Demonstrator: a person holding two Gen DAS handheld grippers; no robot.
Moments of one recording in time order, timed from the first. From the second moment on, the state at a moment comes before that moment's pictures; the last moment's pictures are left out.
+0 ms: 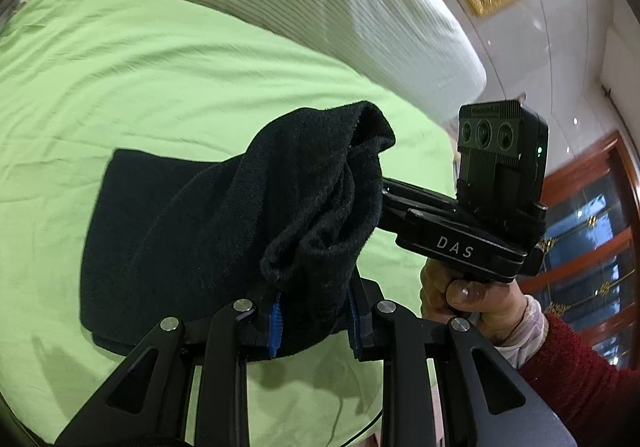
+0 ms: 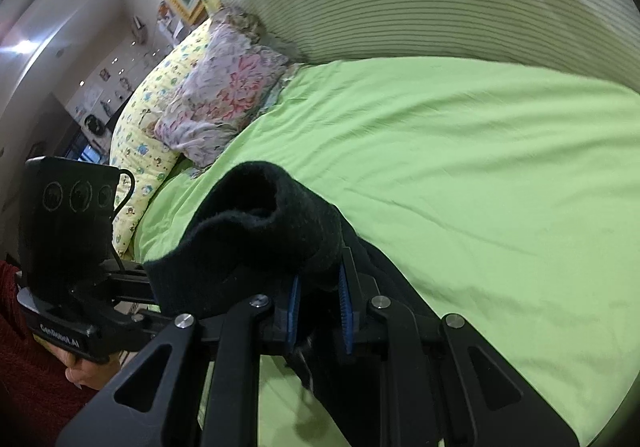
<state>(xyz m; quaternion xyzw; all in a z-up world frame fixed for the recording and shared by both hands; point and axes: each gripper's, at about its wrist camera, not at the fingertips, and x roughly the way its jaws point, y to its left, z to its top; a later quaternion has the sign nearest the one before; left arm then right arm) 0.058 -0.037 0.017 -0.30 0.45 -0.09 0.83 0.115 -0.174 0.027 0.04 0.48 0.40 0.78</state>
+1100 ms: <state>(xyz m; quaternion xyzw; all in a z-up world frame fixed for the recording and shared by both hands) 0.117 -0.128 -0.052 -0.22 0.54 -0.16 0.80 0.087 -0.278 -0.019 0.12 0.54 0.22 0.80</state>
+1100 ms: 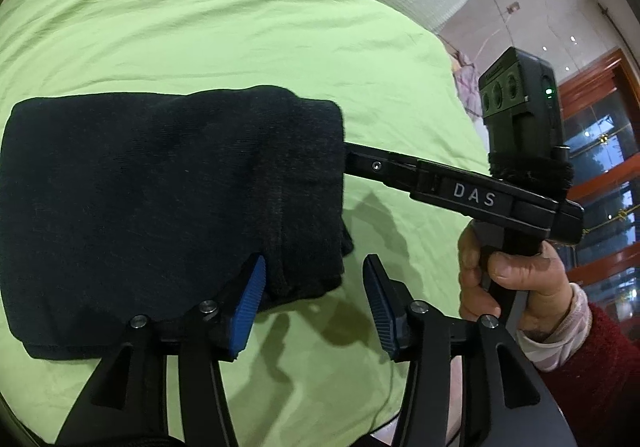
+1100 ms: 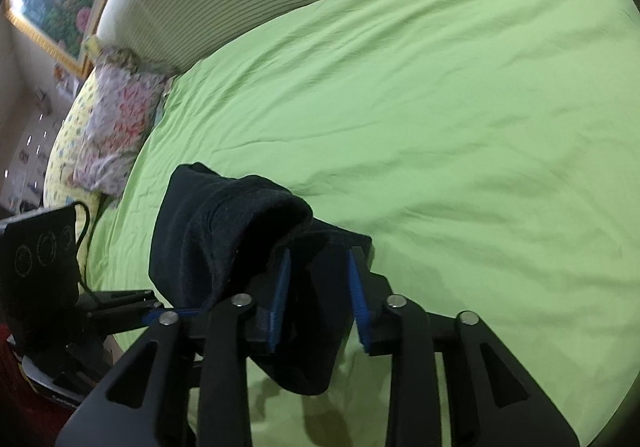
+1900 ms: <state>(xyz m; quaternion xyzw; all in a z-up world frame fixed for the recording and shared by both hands) 0.098 -0.007 -0.025 -0.30 0.50 -0.07 0.81 0.050 -0.243 -0.008 0.17 0.51 0.09 0.84</state>
